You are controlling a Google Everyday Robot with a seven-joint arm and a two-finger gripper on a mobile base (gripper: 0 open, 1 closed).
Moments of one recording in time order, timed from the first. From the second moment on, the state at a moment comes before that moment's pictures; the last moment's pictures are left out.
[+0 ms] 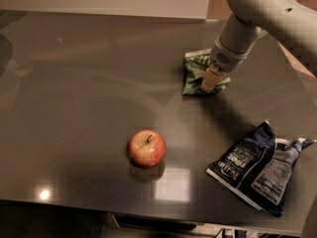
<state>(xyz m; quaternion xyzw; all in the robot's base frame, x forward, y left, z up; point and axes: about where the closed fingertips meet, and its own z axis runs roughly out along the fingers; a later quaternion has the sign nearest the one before) 0.631 -0.159 0.838 -0.46 0.88 0.03 0.14</state>
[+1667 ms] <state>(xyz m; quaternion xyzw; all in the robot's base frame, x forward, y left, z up) 0.467 -0.112 0.890 -0.65 0.74 0.12 0.16</state>
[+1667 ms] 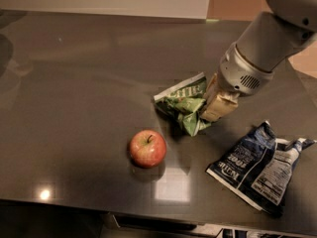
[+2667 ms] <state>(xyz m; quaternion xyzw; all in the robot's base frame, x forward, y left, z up) 0.436 -0.097 0.870 -0.68 0.70 0.16 0.15</state>
